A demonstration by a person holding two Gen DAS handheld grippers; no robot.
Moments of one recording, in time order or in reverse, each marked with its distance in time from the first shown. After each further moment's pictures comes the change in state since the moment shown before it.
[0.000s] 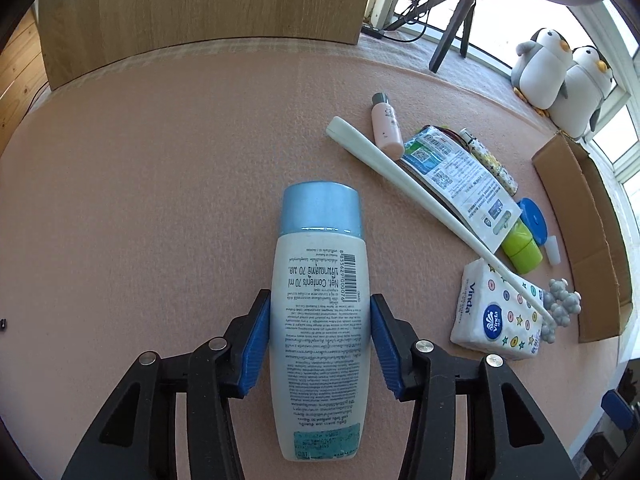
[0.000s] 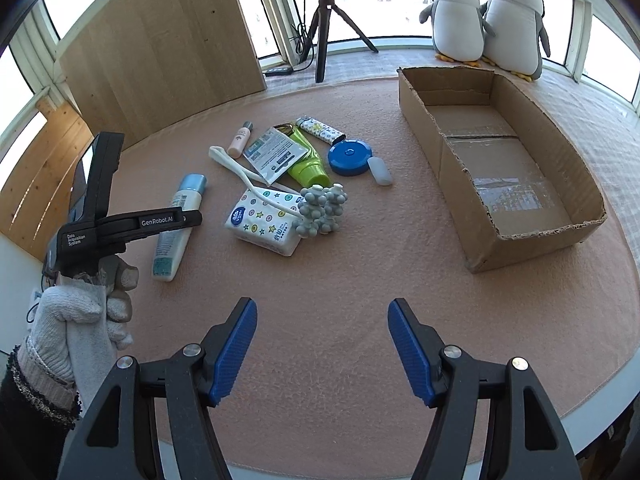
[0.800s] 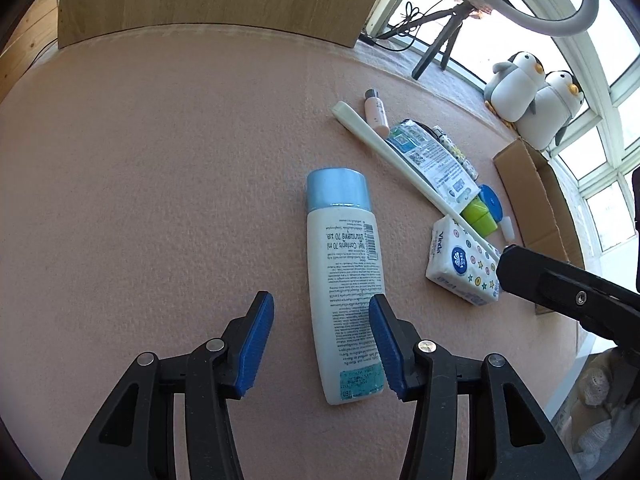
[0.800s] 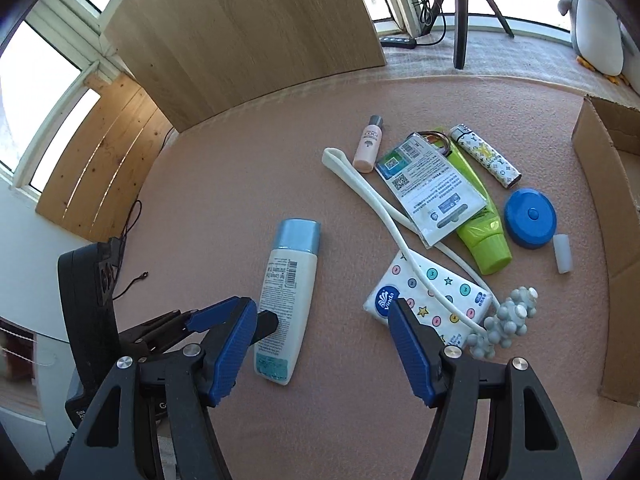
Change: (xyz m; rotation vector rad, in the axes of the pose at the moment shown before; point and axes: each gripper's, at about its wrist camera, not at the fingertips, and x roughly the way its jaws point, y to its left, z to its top) left arm -0.027 0.035 -0.021 -0.063 0.005 -0.167; right arm 0.083 0.089 0.095 -0.101 0.190 0.344
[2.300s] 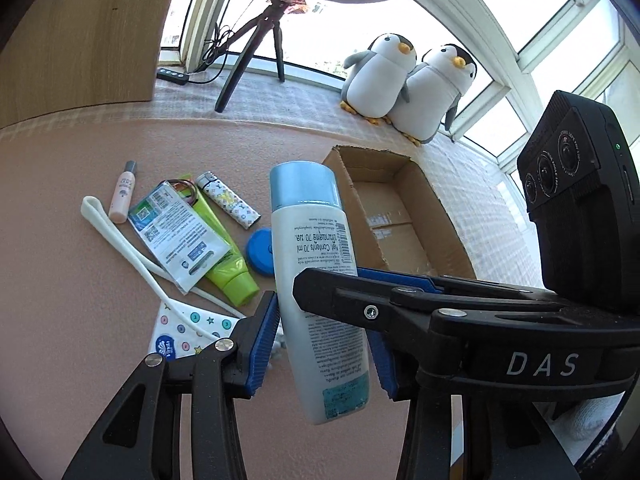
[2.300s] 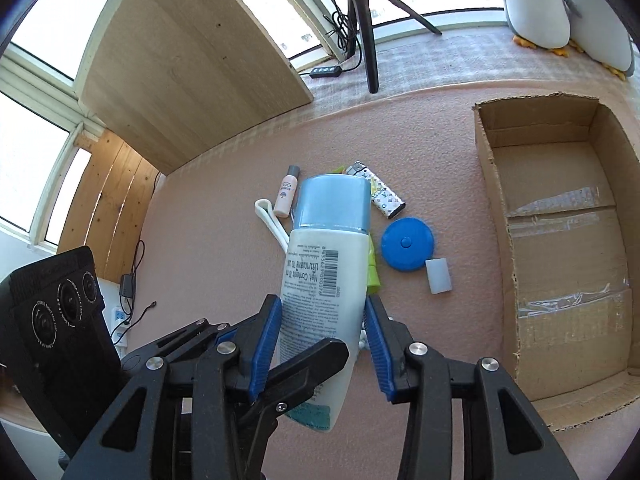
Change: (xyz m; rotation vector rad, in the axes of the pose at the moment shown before) left arm -0.001 -0.214 0.039 0.199 -0.041 -0.246; right arm -0.102 -0.123 0.023 0.140 -0.038 -0.009
